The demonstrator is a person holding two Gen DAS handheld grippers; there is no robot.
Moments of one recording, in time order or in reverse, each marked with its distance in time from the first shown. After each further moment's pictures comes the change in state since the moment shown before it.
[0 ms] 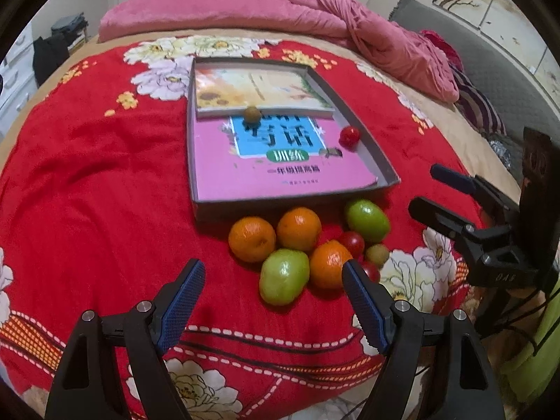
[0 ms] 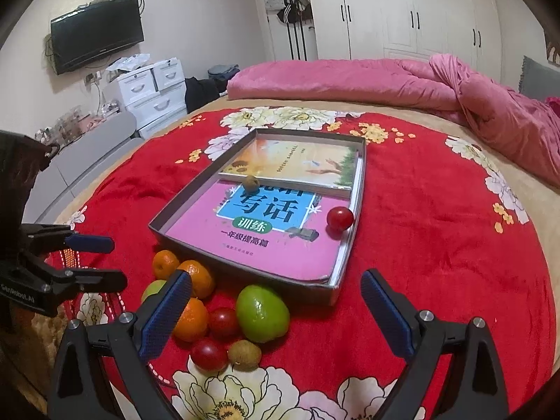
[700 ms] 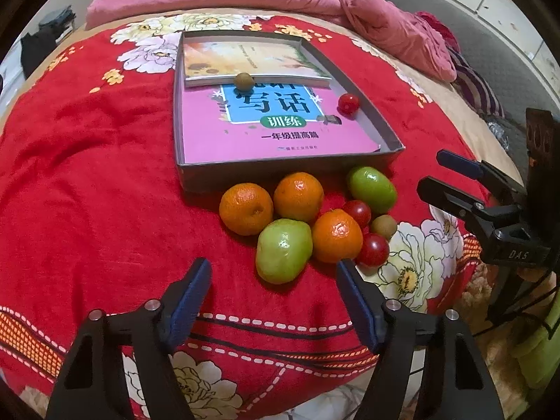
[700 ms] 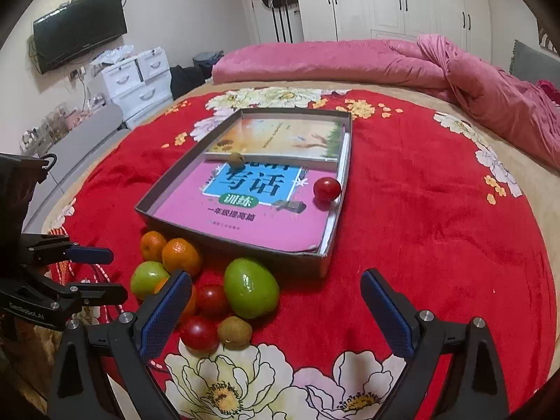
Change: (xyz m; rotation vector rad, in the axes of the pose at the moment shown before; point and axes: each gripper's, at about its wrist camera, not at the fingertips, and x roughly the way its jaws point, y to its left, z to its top) left arm 0.020 0.001 -0.013 0.028 0.072 -0.015; right arm 0.006 -0.009 -0.013 0.043 0.077 -0.036
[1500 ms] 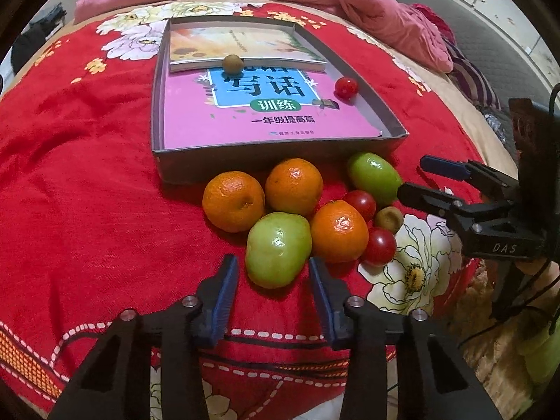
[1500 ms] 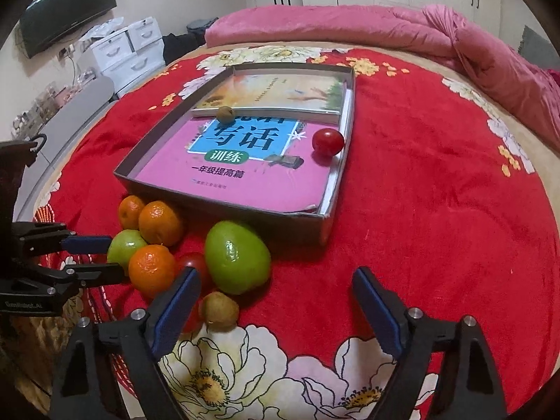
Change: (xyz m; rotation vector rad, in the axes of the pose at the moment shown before) left arm 0.023 -0.002 0.001 0.012 0.034 -0.029; right arm 0.031 -0.005 -0.010 0.012 0.148 0.000
